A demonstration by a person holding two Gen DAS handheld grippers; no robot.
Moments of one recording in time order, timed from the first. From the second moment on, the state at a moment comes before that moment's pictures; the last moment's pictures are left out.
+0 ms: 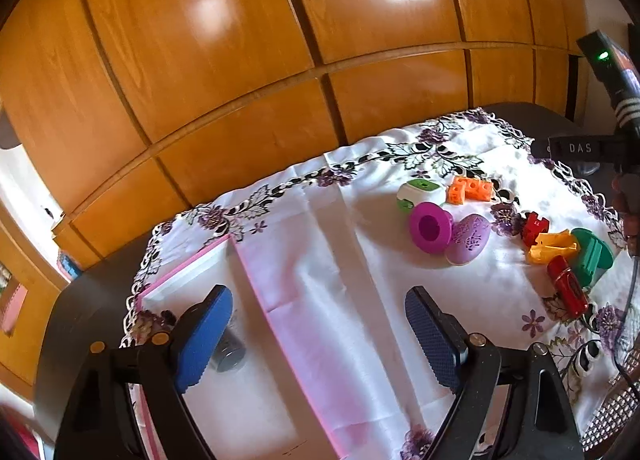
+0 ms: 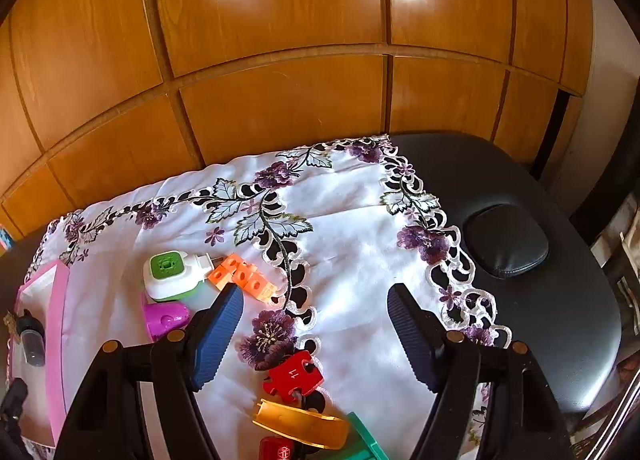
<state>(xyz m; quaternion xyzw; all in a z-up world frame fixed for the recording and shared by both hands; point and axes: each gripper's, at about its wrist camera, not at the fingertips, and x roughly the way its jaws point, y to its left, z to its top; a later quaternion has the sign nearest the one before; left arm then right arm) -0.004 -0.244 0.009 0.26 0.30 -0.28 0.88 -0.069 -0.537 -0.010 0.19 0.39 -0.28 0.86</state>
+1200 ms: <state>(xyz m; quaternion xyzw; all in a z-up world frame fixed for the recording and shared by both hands) 0.070 -0.337 -0.028 0.10 0.46 -0.36 0.81 -0.073 -0.550 -0.016 0.25 0.39 -0.27 0.84</state>
